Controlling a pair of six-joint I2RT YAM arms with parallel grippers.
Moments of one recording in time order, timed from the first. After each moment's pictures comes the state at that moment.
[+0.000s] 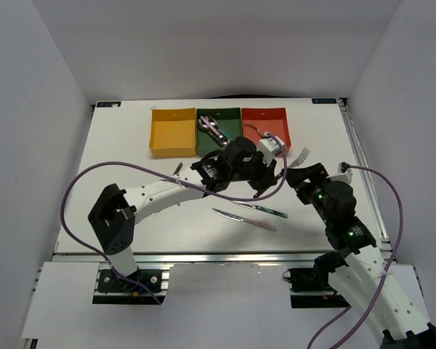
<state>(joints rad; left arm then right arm) -0.98 1.73 1.43 -0.15 0.21 -0.13 0.39 0.53 0.48 -0.19 0.08 1.05</state>
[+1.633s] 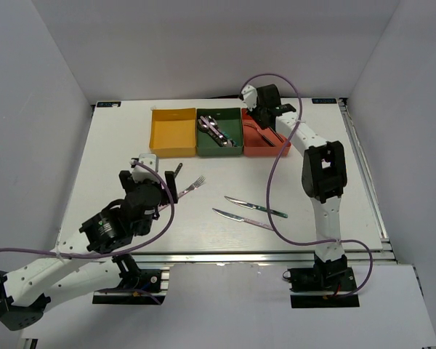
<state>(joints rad) -0.99 0.72 0.84 -0.56 -0.89 -0.38 0.37 2.23 1.98 -0.45 0.08 -0.52</state>
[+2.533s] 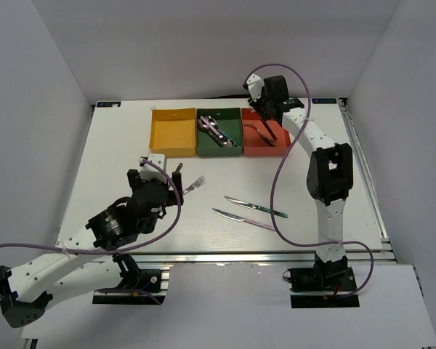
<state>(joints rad) -0.99 0.77 0.84 -0.55 -0.83 -0.38 0.34 2.18 1.97 -0.44 0.01 -0.53</state>
